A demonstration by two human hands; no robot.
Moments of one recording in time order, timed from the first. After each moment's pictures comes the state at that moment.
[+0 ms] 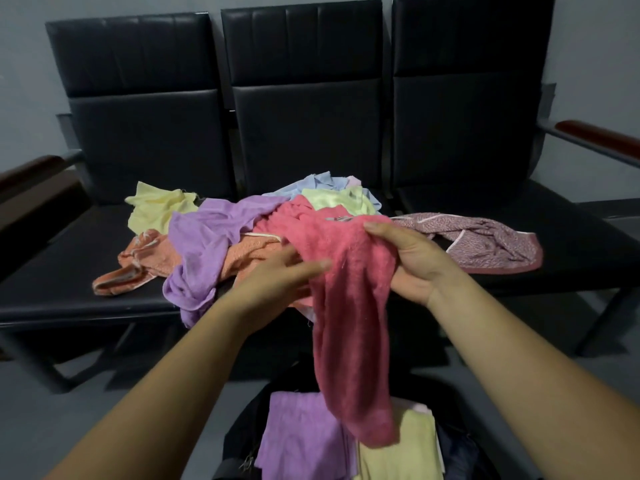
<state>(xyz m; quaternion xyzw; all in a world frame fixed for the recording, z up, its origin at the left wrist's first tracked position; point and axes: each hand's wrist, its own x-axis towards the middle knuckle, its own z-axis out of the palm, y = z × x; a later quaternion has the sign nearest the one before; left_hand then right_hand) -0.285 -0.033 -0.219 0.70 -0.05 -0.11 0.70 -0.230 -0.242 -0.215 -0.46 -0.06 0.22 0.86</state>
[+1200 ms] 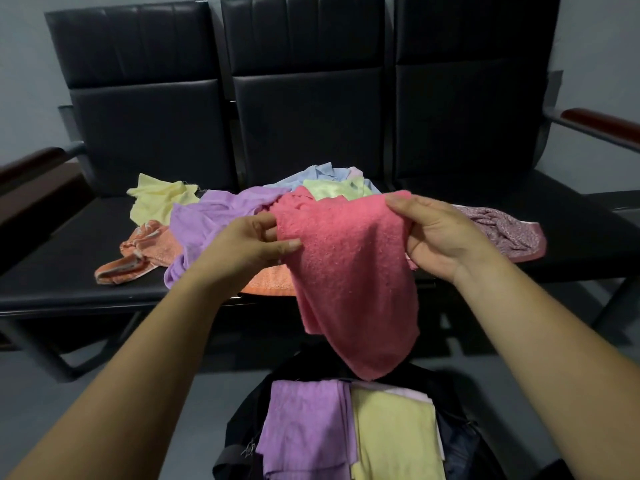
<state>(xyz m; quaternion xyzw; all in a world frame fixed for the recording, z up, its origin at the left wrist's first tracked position) -0.287 -0.007 -0.194 0.75 -0.04 -0.03 0.66 -0.237 -0.267 -0.193 -0.49 -0.08 0.12 0.86</state>
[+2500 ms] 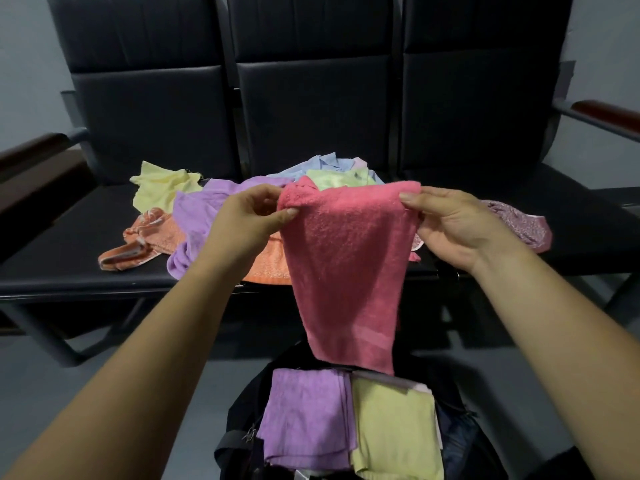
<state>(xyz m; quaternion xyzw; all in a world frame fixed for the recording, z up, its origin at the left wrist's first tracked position) -0.286 -0.014 -0.192 0.76 -0.01 0.11 0.64 -0.237 -0.281 -0.194 -0.54 -0.09 0.12 0.83</state>
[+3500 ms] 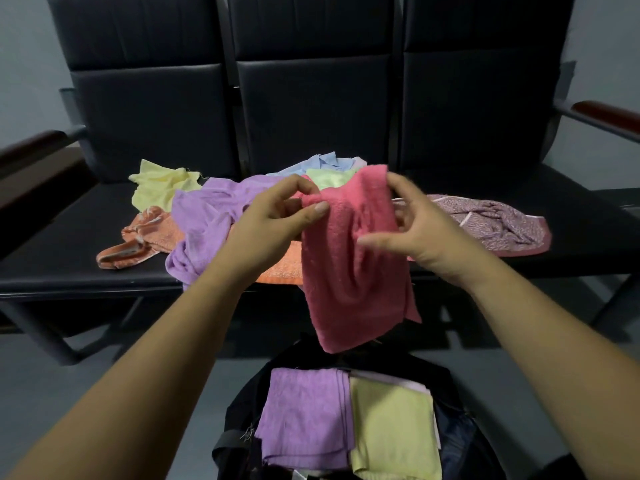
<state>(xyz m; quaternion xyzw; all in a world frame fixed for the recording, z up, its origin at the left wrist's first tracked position) -0.295 -0.035 -0.188 0.76 -0.16 0.07 0.63 -0.257 -0.265 -0.204 -0.74 -0.23 0.07 0.63</state>
